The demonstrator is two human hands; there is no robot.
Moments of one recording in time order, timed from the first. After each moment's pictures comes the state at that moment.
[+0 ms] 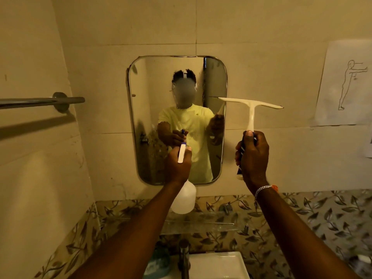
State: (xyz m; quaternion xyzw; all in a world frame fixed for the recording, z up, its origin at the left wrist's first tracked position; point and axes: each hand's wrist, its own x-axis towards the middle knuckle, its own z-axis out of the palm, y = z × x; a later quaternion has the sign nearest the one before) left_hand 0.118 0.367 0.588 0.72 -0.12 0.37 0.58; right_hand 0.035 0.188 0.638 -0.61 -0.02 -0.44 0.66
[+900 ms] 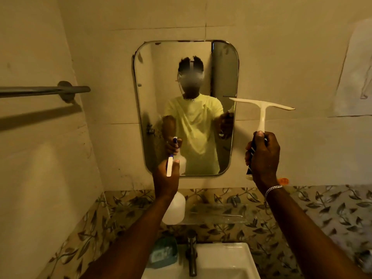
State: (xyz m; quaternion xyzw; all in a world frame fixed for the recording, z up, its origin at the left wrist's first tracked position) left_hand 0.123 0.426 0.515 0.73 -0.06 0.37 0.57; right_hand 0.054 0.184 0.607 -0.61 0.01 -0.43 0.66
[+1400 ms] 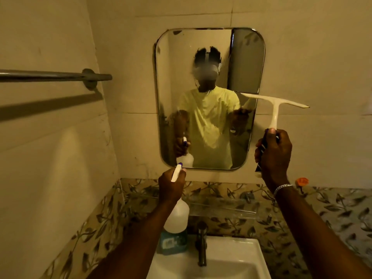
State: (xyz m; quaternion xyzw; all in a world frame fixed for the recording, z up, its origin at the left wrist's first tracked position) left_hand 0.112 0.463 0.468 0.78 0.00 0.31 0.55; right_hand 0.065 0.206 0.599 -0.60 -0.01 -0.41 0.68
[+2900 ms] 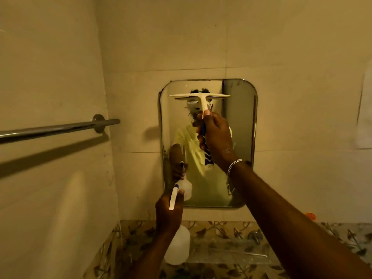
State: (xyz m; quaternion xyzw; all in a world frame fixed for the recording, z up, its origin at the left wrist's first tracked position) left_hand 0.108 0.485 0.525 0.72 -0.08 0.39 0.57; right_hand 0.079 0.346 0.749 -0.62 -0.20 -0.29 0.70
